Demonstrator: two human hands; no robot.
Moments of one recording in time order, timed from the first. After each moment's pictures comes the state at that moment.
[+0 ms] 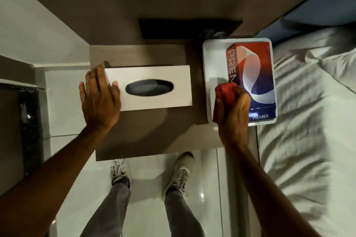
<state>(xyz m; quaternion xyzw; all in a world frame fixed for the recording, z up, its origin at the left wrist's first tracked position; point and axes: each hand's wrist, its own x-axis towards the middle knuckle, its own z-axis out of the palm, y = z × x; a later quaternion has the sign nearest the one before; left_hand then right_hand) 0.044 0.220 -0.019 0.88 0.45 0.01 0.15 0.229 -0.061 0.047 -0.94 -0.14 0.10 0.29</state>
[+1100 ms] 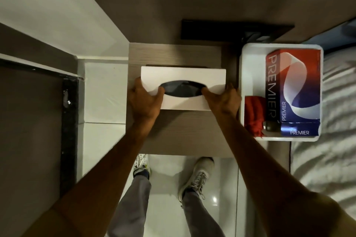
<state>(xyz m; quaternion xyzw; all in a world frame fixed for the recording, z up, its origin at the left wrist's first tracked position) 0.076 0.192 0.017 0.69 0.64 0.02 0.34 0.226 0.066 0.016 -0.92 -0.01 0.30 0.24</state>
